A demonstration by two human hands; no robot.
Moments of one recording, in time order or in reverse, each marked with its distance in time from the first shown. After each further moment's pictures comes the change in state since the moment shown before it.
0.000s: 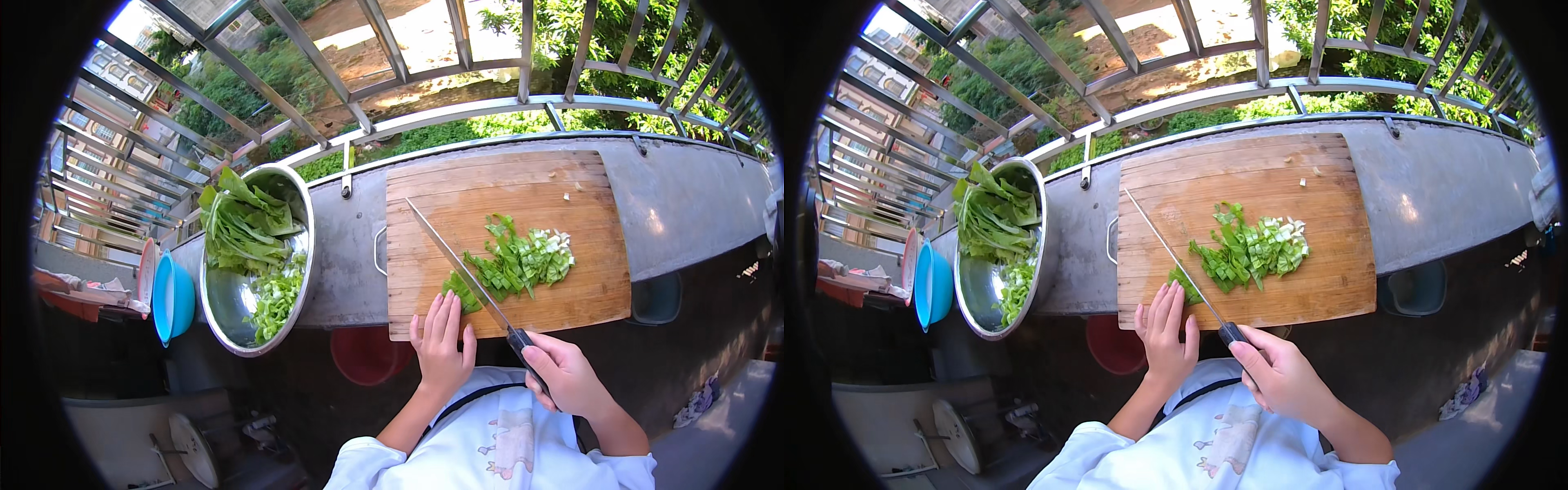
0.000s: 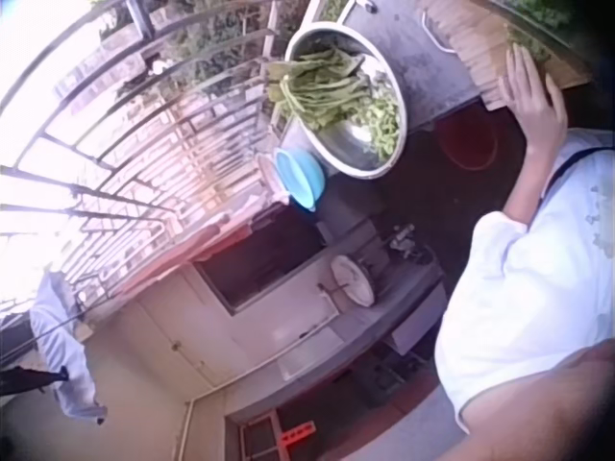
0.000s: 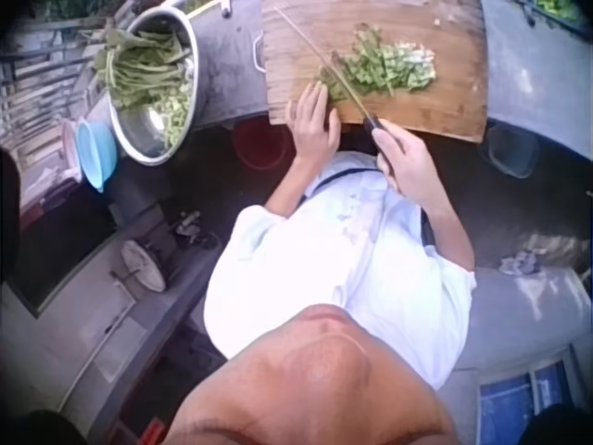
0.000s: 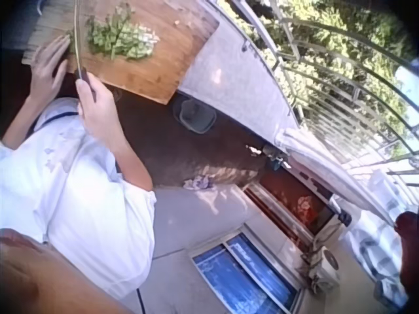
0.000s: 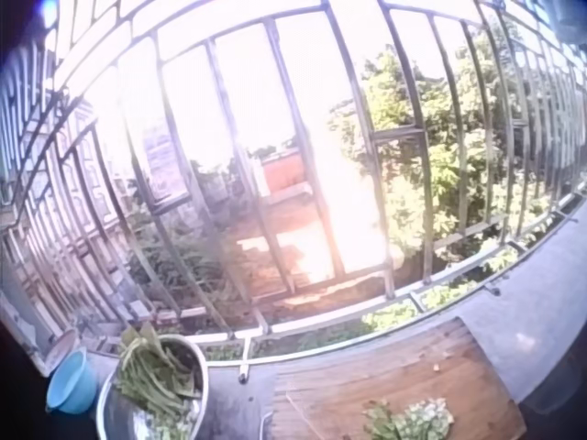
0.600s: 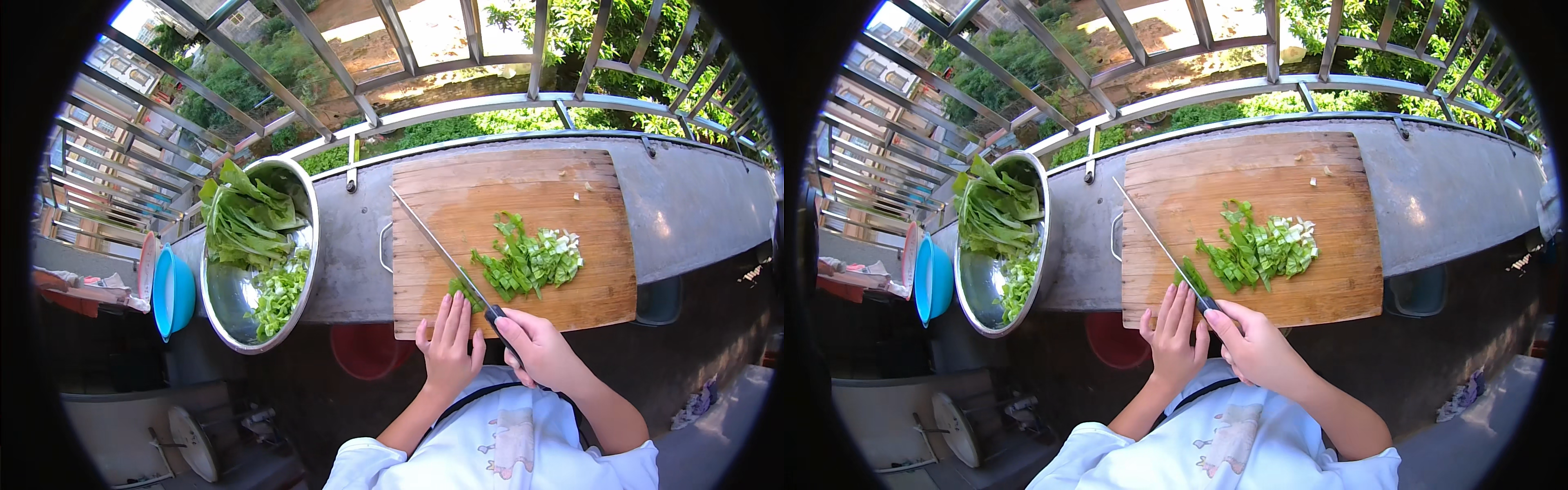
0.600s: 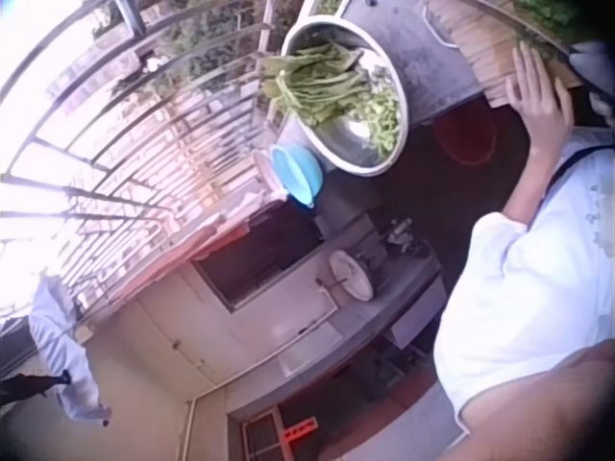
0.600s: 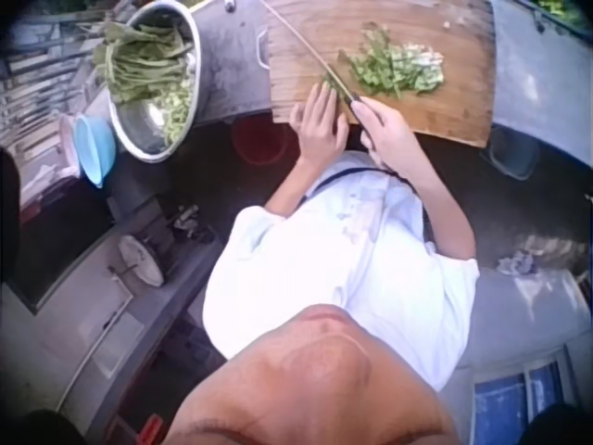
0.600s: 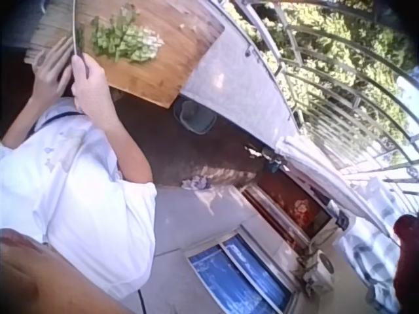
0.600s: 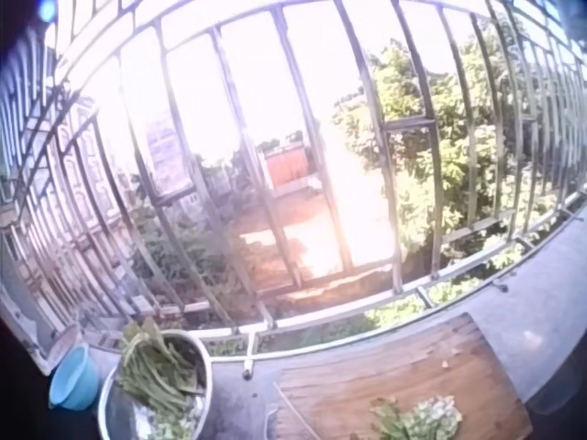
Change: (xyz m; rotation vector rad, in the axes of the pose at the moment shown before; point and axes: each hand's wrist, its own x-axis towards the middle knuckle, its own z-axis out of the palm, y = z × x) left_hand -0.005 -0.002 0.005 0.105 -0.020 0.057; right_hand 0.047 -0.004 0.012 -0.054 -0.039 -0.019
